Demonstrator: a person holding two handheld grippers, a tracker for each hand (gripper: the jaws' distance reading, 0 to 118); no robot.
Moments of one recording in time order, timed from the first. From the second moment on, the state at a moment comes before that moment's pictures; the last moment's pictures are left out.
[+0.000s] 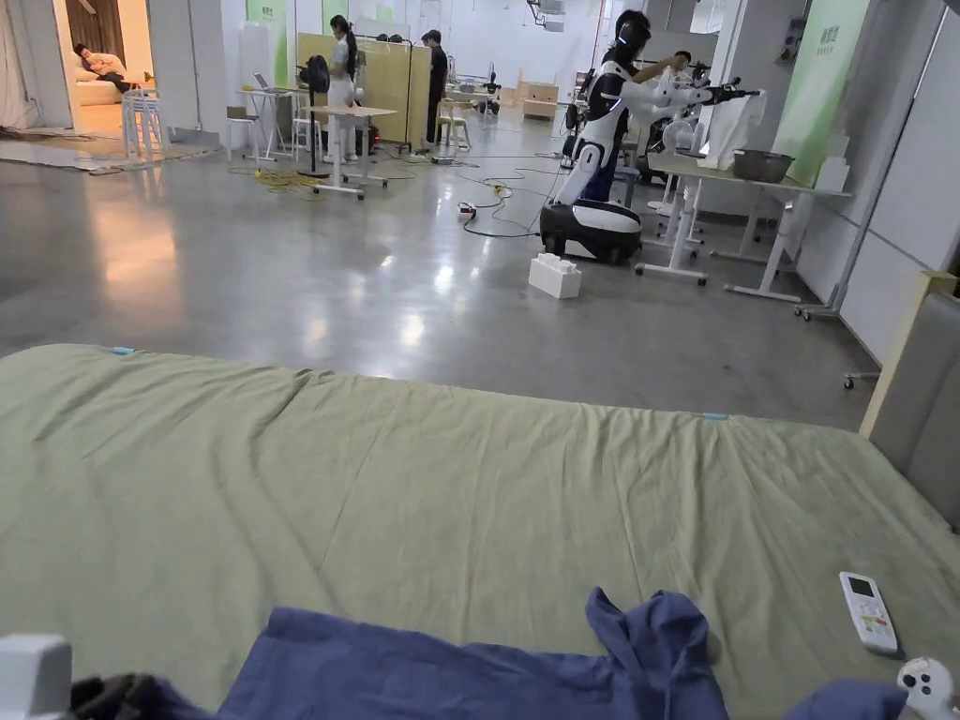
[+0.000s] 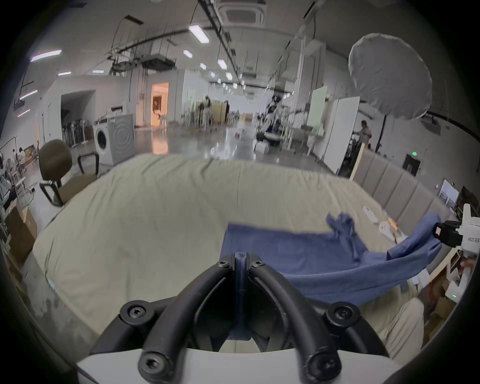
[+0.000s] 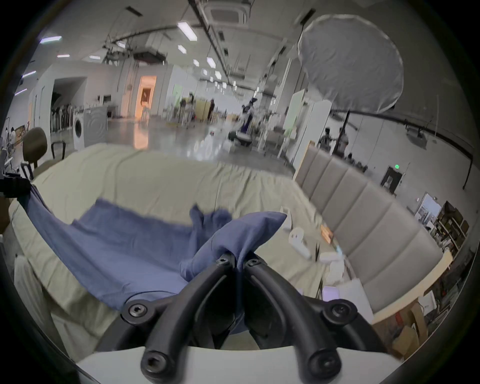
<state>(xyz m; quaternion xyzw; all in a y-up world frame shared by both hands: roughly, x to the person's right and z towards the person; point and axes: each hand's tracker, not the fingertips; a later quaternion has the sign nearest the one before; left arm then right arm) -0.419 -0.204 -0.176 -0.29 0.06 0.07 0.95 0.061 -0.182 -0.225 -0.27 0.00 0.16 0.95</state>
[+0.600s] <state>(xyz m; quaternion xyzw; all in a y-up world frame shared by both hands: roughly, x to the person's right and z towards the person) -0.401 -0.378 -0.208 -0.52 0.08 0.06 0.85 0.076 -0.363 -0.243 -0.48 -0.01 0.13 0.87</state>
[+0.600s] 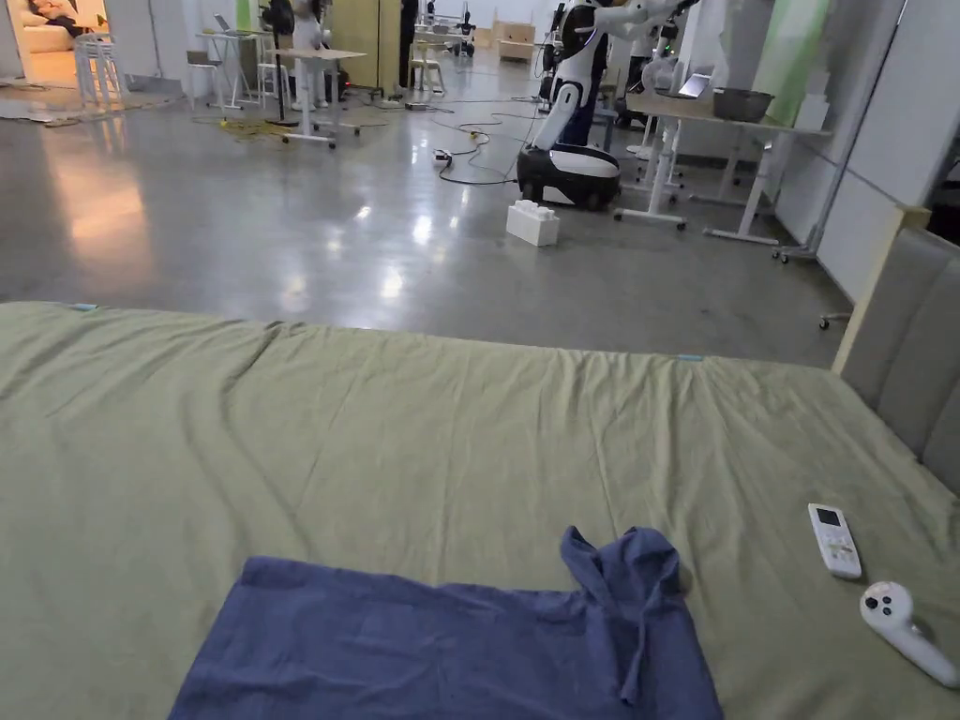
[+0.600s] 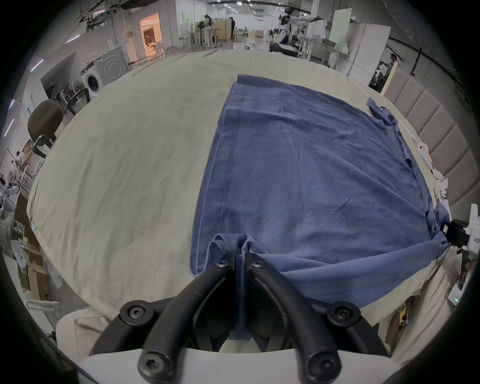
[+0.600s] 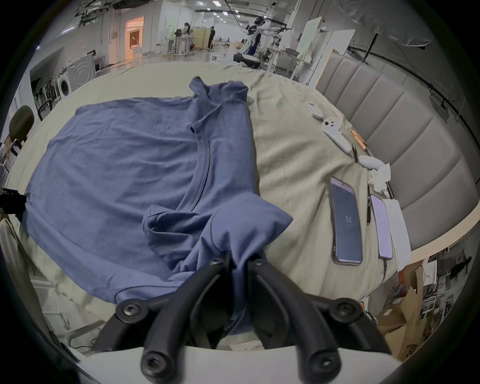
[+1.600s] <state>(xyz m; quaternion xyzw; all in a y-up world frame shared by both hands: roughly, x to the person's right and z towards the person) -0.331 -0.202 -0.221 -0.11 0.08 0.03 0.99 -0.005 -0.219 -0.272 -0.04 0.01 0.08 1.00</state>
